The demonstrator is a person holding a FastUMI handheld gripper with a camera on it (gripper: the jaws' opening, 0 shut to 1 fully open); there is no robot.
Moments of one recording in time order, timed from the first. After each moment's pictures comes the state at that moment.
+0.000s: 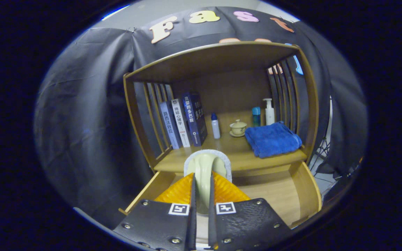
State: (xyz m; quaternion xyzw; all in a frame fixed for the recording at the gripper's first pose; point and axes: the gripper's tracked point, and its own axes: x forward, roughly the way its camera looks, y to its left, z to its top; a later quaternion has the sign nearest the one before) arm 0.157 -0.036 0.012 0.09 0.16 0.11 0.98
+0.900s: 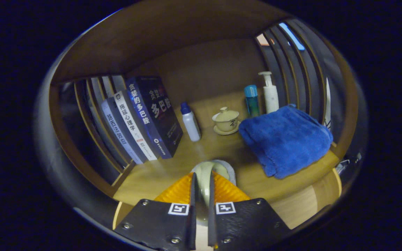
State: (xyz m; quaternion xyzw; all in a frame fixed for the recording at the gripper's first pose) arm 0.350 -0.039 -0.069 0.15 0.22 0.04 0.96
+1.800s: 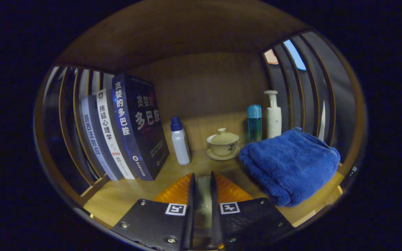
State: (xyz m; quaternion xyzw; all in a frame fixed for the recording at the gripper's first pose) arm 0.415 -0.046 -0.066 0.08 0.12 -0.02 0.99
